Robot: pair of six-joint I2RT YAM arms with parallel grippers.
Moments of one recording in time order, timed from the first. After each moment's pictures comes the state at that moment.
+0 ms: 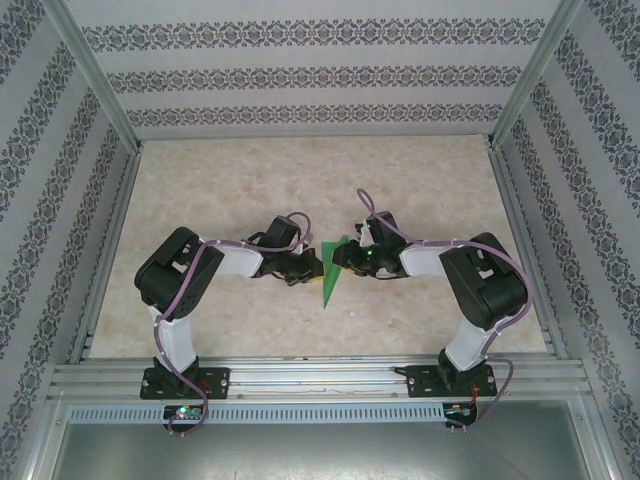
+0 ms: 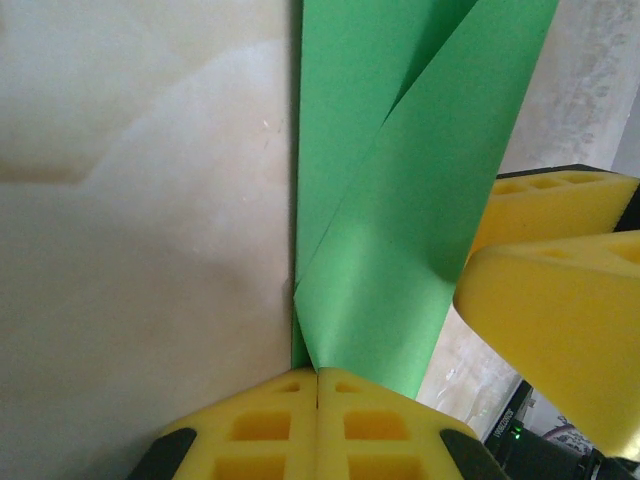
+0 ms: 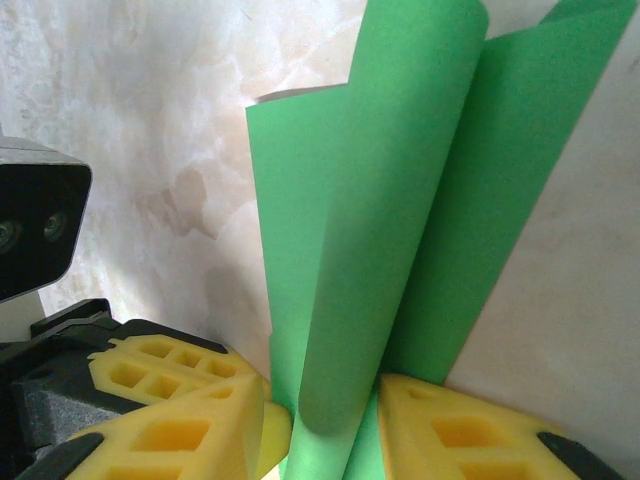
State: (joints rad) left arm -0.56 1.90 0.88 0.09 0.61 -0.89; right arm 0.45 1.74 0.73 0.11 -0.56 0.81
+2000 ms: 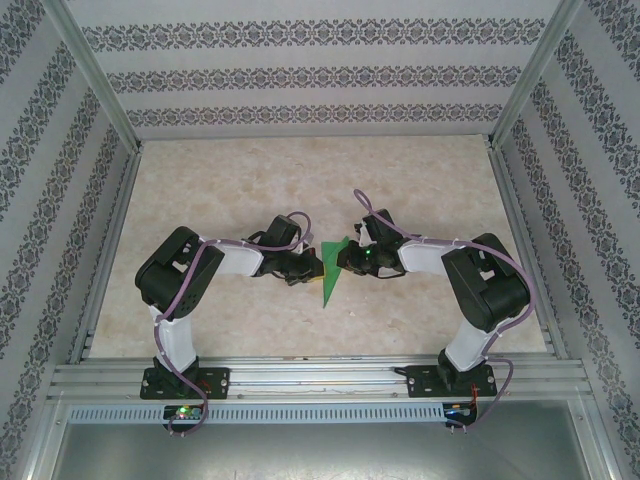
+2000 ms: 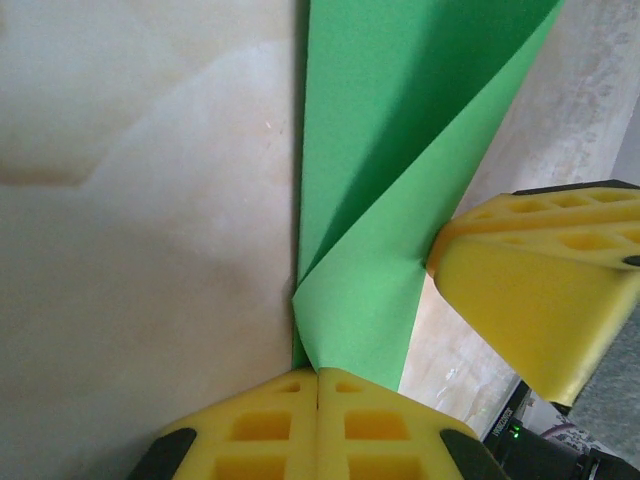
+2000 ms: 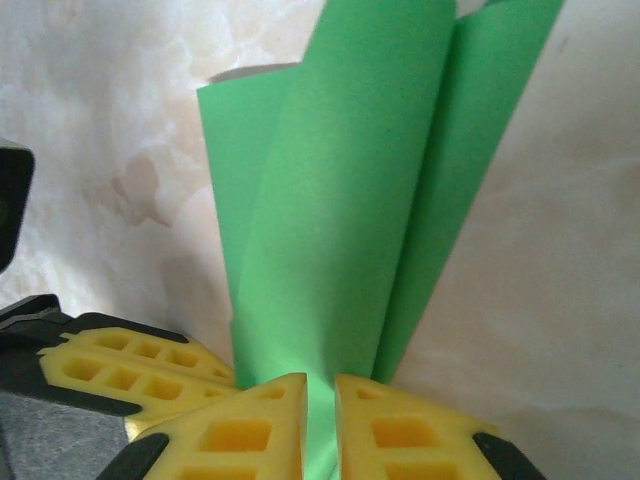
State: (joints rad) left arm -0.56 1.90 0.89 0.08 0.61 -0.88; right arm 0.46 1.73 0.79 -0.06 -0.49 0.76
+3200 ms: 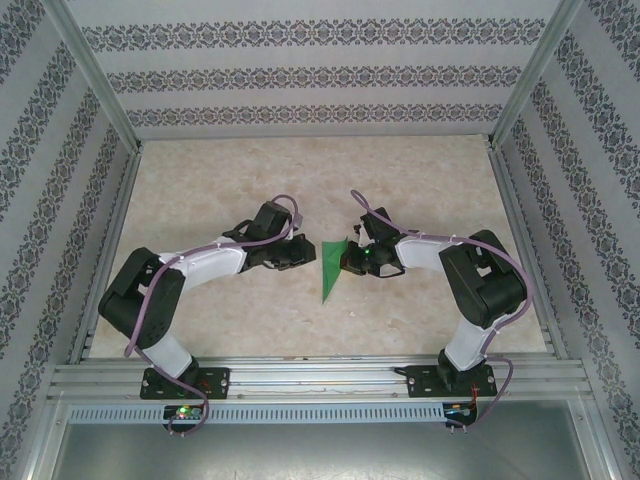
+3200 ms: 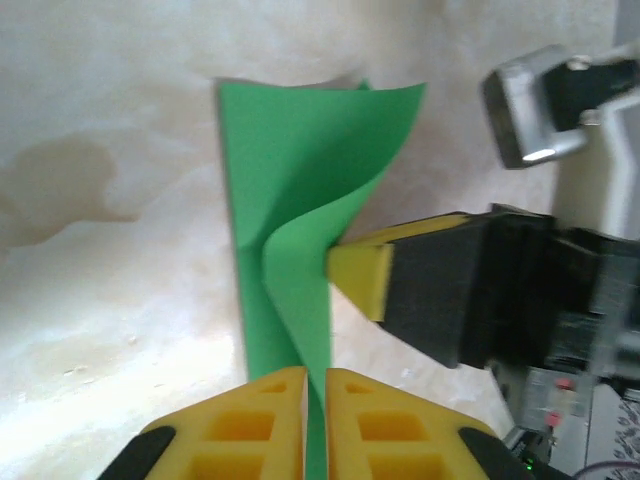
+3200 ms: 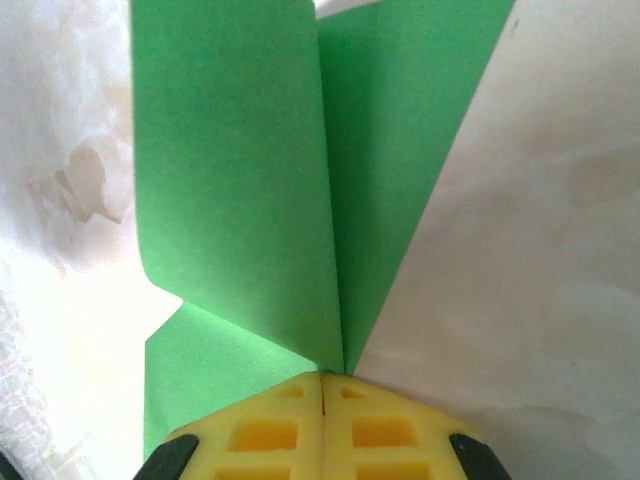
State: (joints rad) left arm -0.56 1.64 0.92 -0.13 0.45 -0.79; right arm 0.46 1.76 0.84 -0.16 -0.46 0.71
